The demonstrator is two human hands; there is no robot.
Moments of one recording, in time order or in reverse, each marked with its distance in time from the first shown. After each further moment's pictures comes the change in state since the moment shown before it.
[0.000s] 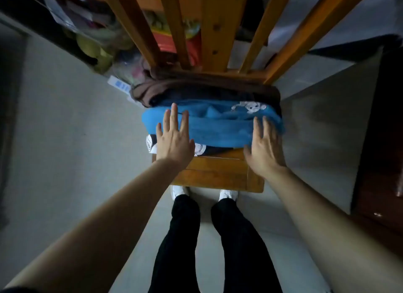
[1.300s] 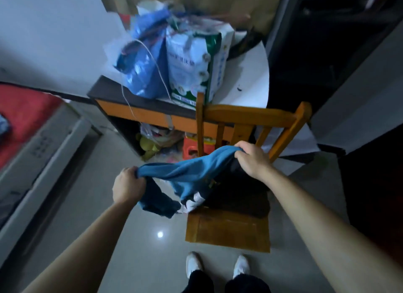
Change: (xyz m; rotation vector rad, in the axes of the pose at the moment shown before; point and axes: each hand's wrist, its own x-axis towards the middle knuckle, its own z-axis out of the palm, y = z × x) left_hand -0.162 -0.164 -0.286 -0.509 0.392 -0.444; right_hand -0.084 -0.186 -0.318 0.527 0.089 -0.127
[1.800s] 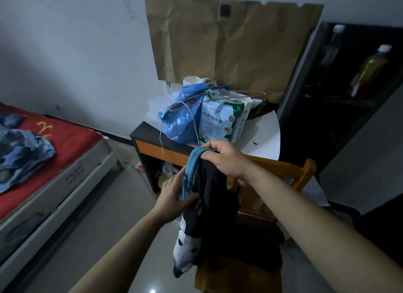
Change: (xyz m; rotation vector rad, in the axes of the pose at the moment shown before) left_hand -0.031 0.035 -0.071 -0.327 -0.156 0.607; right_hand -0.054 -0.209 -0.030 0.428 -0.201 -0.379
